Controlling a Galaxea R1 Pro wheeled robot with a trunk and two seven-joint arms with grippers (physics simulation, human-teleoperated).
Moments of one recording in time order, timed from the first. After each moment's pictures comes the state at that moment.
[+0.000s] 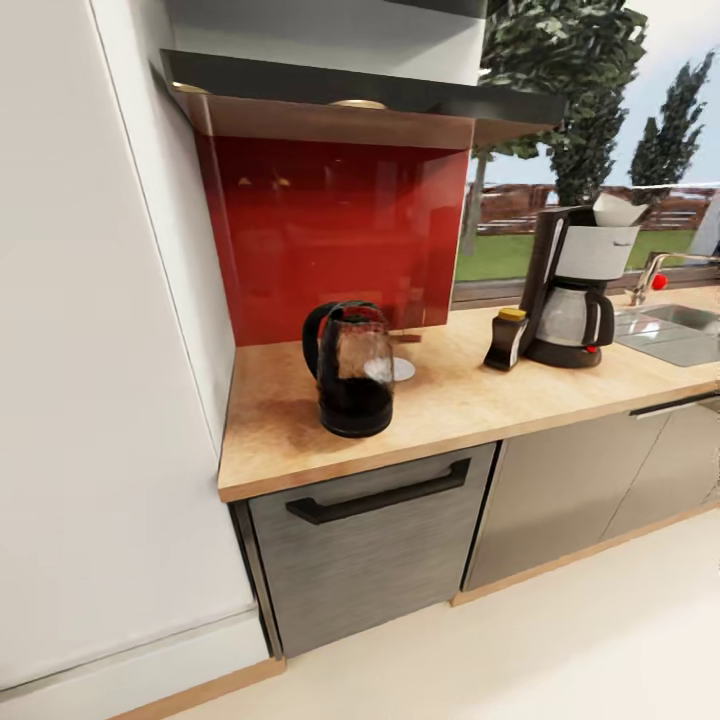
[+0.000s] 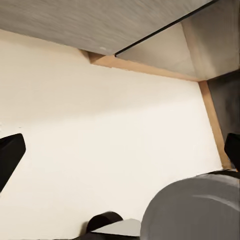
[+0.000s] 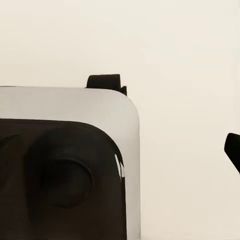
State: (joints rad) left arm -0.14 0.15 -0.05 -0.13 0.63 -0.26 -1.14; right arm -0.11 -0.12 0.01 -0.06 -0.07 -0.09 0.15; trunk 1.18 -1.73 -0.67
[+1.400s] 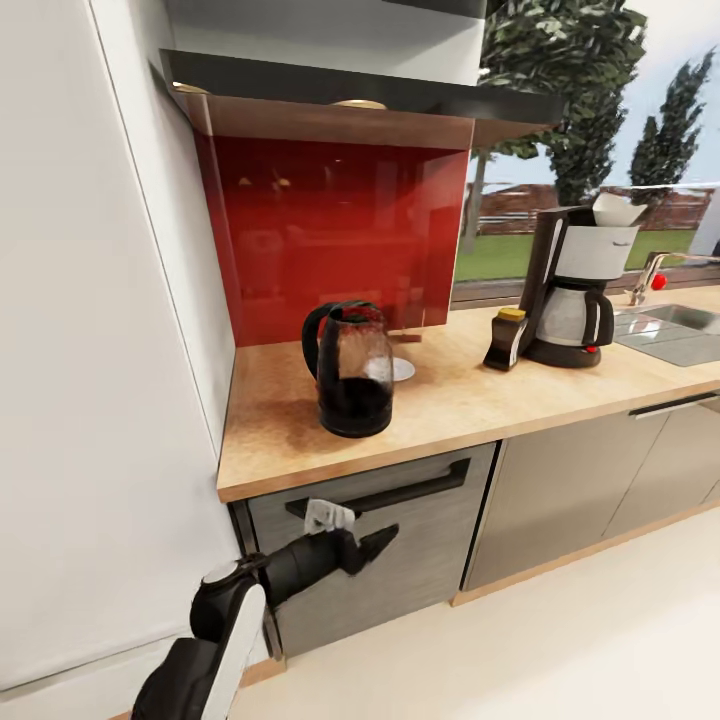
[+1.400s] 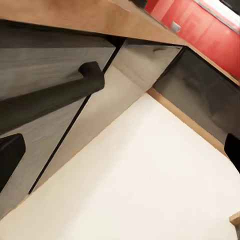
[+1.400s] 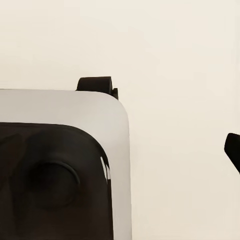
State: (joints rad) left arm -0.24 -0.17 -0.14 -1.54 0.22 0.60 -0.62; right arm -0.11 -0.14 0.01 -0.06 -0.07 -0.09 0.15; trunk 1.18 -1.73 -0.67
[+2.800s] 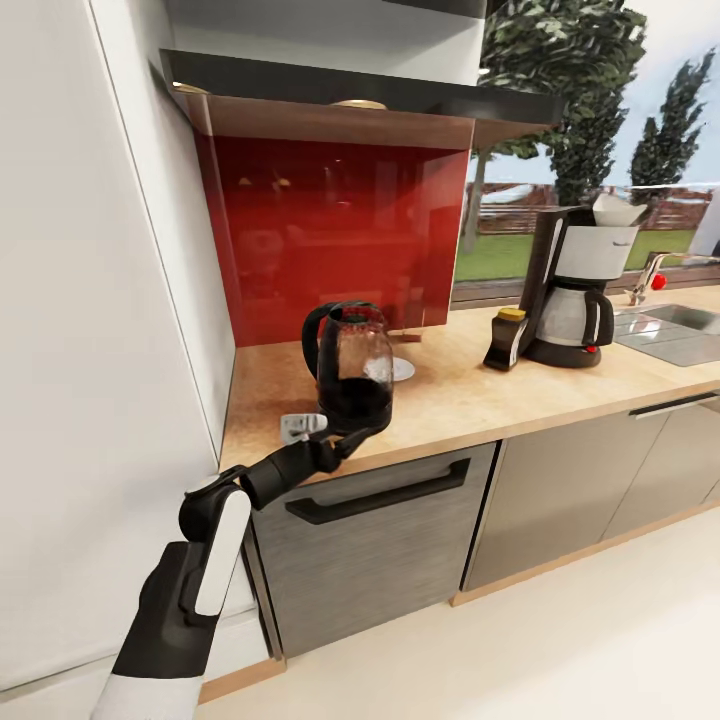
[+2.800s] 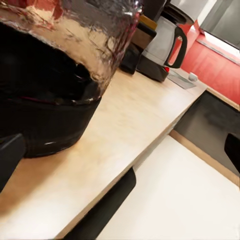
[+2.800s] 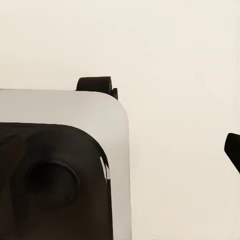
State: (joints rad) left arm -0.51 -0.17 -0.05 -1.55 0.31 0.69 -0.47; right arm -0.11 -0.14 0.01 -0.06 -0.07 -0.09 0.15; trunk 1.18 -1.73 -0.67
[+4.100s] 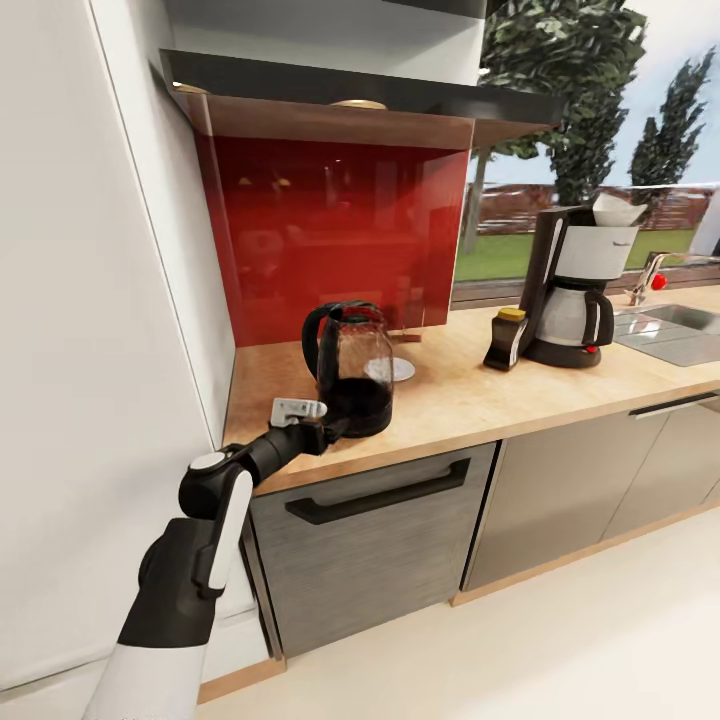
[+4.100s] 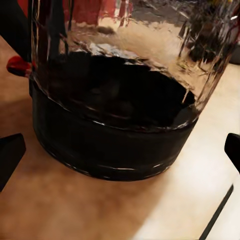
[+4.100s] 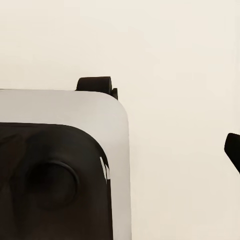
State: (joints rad) left arm -0.58 -0.17 -0.05 -1.55 0.03 0.70 -0.35; right arm -0.11 -0.14 0.01 -0.06 -0.07 -0.09 0.15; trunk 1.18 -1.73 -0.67
